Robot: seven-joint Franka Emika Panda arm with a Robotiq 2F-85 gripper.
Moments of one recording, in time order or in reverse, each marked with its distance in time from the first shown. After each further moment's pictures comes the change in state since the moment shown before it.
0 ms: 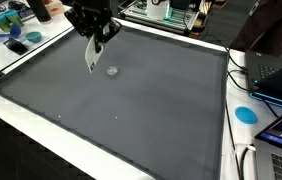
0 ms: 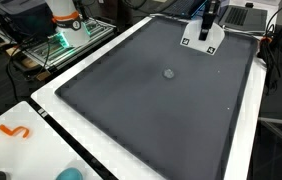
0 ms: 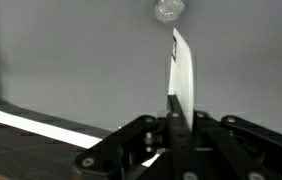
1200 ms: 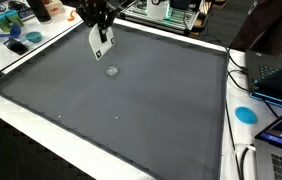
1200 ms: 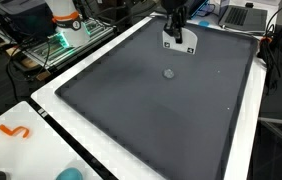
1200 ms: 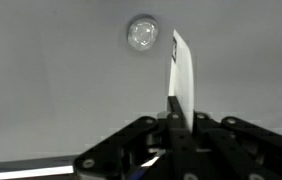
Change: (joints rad) arm -0.153 -0.263 0.020 -0.494 0.487 0.393 -0.300
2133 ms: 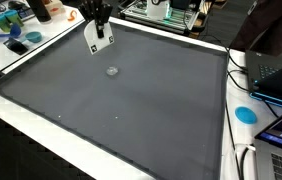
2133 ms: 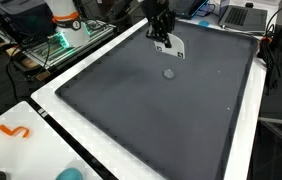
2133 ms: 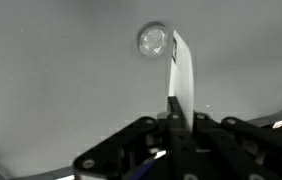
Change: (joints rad) arm -0.029 -0.075 -0.016 -0.167 0.236 0.163 -0.110
